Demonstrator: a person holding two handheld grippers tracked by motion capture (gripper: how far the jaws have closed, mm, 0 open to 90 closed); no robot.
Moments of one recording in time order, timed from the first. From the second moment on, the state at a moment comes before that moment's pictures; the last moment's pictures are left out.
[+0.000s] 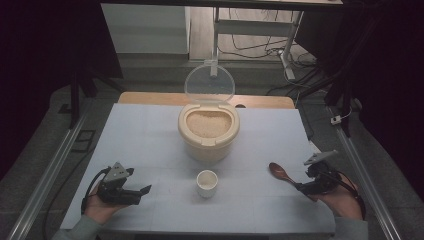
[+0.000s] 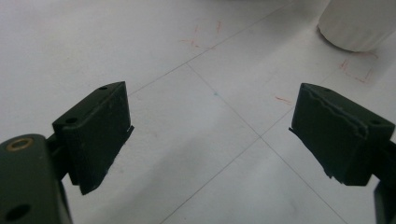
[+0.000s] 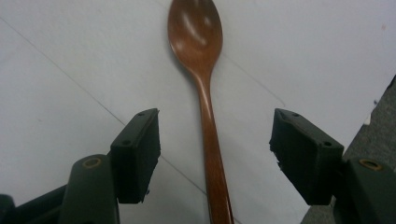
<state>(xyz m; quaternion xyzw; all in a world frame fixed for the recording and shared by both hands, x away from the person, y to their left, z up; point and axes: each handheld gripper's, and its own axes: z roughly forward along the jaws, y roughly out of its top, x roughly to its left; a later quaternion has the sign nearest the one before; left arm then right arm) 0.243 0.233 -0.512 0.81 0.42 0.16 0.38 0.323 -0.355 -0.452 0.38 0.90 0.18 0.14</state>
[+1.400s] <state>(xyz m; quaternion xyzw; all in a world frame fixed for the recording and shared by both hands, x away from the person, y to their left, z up) 0.243 0.233 -0.515 0.81 0.41 0.16 0.38 0.341 -0.356 -0.485 0.38 0.92 0.11 0.07</state>
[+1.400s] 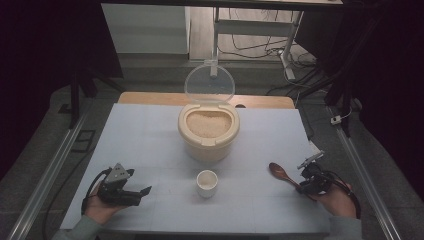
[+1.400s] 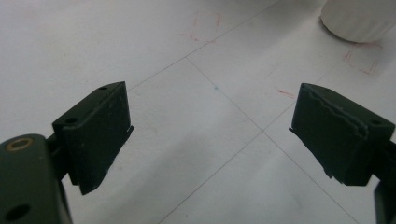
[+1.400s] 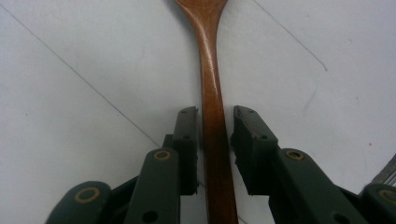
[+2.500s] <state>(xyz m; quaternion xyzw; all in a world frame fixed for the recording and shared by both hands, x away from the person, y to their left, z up) 0.243 0.235 -0.517 0.82 0.41 0.16 0.37 0.332 -0.361 -0.462 0.36 0.91 0.20 0.09</state>
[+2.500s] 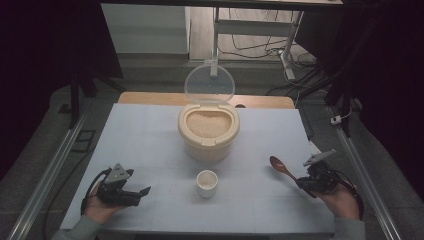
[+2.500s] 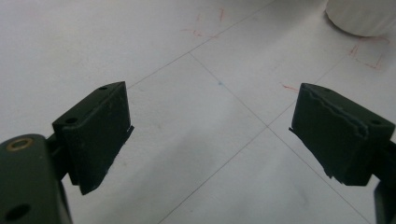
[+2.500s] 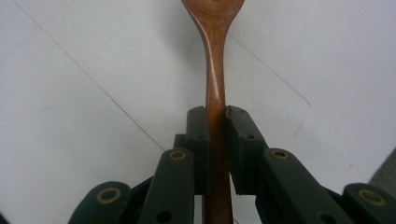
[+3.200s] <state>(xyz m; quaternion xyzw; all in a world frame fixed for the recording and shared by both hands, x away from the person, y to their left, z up) 0.243 0.236 -0.518 0.82 0.41 0.16 0.37 0.316 -0.319 -0.418 0.27 0.90 0.31 0.11</state>
